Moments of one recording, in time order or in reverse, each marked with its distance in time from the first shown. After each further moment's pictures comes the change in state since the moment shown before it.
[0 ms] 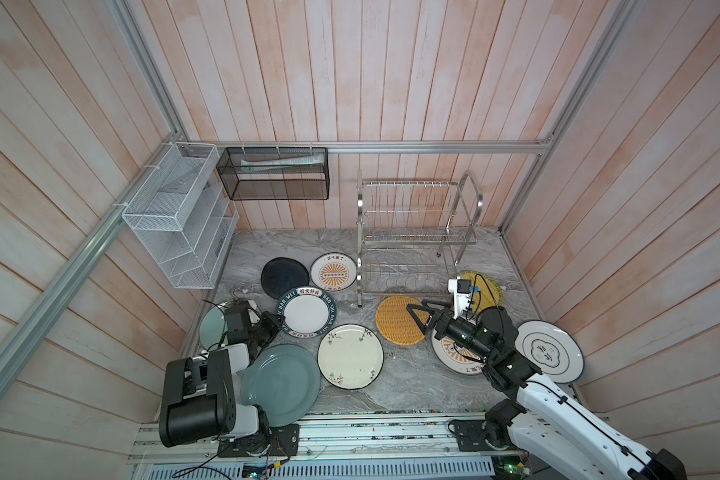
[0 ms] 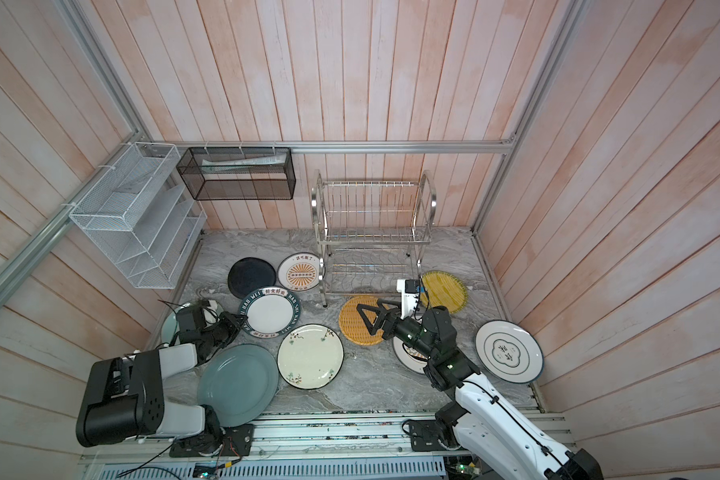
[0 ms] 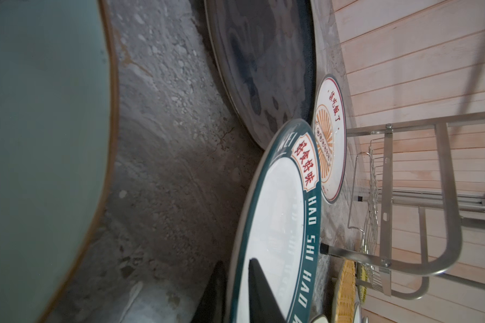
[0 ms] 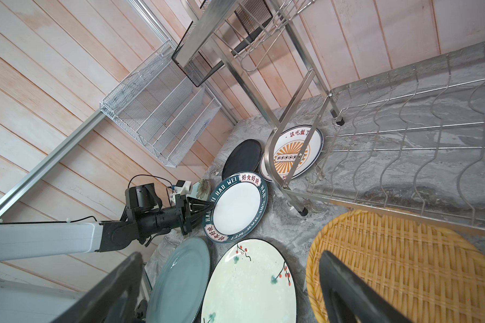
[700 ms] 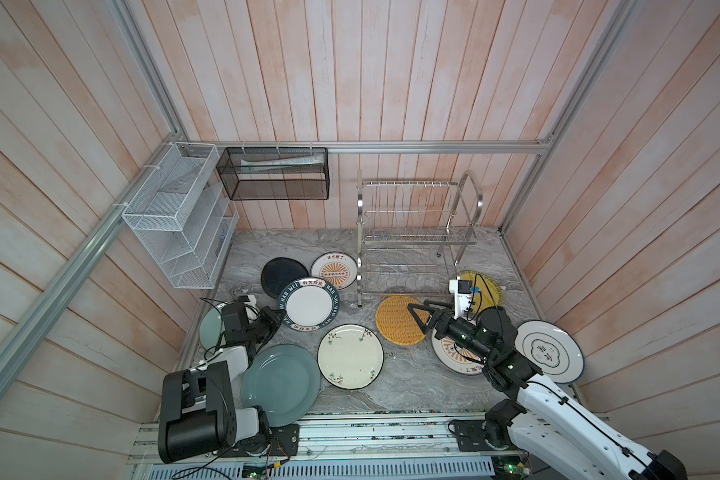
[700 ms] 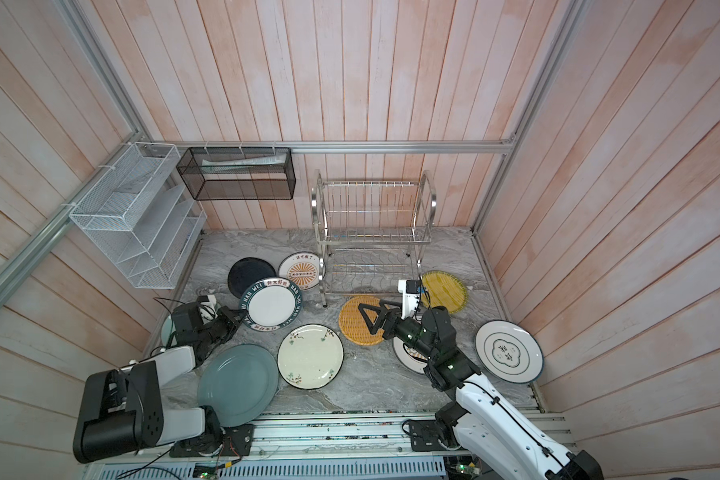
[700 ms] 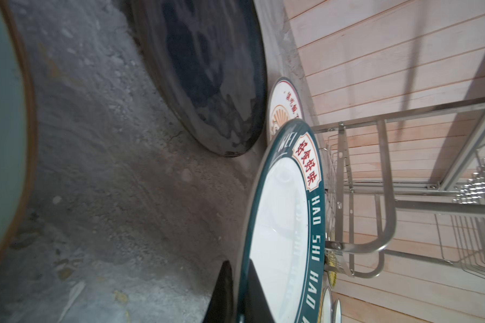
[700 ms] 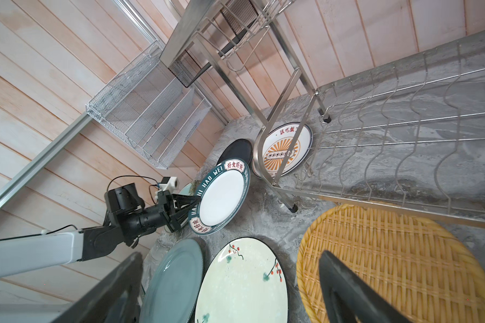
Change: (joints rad) left arm 0.002 -0.118 0.000 0.006 0.089 -0.052; right arm 0.000 -0.008 0.003 -0.050 0.051 0.000
